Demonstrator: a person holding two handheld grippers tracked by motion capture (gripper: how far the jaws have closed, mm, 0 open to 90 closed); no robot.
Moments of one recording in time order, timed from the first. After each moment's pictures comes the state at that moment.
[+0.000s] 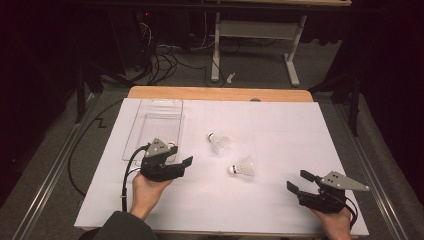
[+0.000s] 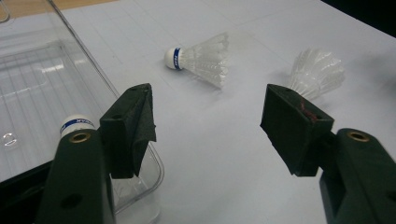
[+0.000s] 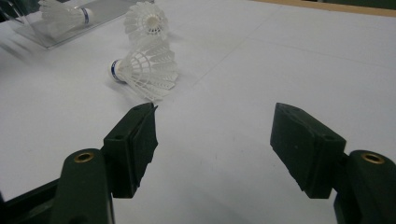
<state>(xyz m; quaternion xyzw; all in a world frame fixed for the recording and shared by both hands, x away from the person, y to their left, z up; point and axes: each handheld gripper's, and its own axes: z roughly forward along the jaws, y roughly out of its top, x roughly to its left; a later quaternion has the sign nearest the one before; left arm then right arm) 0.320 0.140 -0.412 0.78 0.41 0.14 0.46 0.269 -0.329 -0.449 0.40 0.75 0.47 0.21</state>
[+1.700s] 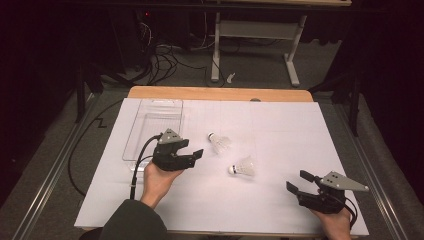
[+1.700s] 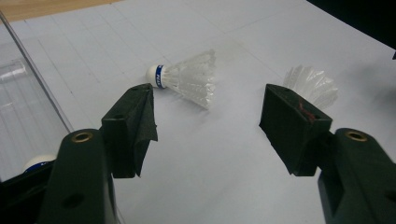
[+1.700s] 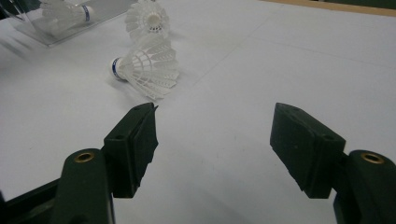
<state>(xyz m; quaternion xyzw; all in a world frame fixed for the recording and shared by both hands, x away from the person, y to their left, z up) 0.346 0.115 -0.402 0.79 0.40 0.12 0.46 0.268 -0.328 -0.449 0.40 0.76 0.47 0.22</state>
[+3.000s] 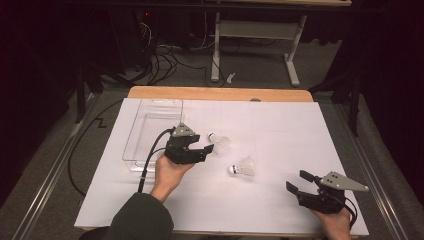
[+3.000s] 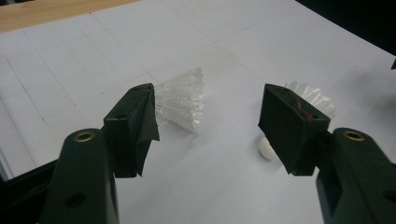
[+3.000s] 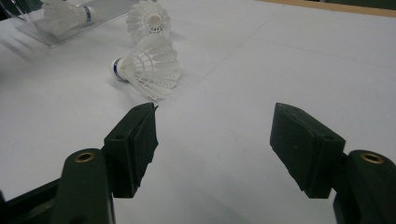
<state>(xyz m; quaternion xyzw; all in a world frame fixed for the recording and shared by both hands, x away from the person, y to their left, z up) 0.366 0.088 -0.399 0.80 0.38 0.11 0.46 0.268 -0.328 -0.449 0.40 0.76 0.47 0.21</state>
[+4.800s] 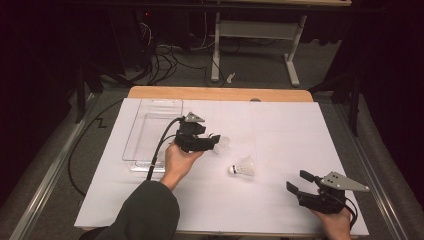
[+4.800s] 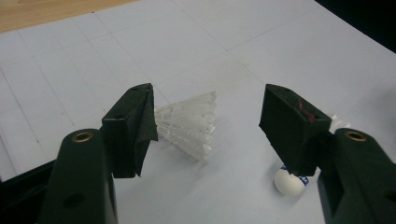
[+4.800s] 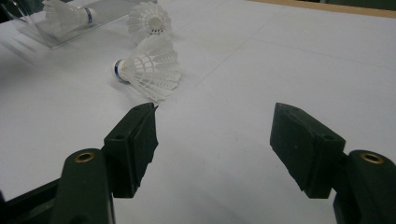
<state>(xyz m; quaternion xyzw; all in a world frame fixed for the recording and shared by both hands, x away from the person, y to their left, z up) 0.402 0.066 -0.394 0.80 0.41 0.10 0.43 0.268 -0.328 -0.449 0.40 0.75 0.48 0.21</state>
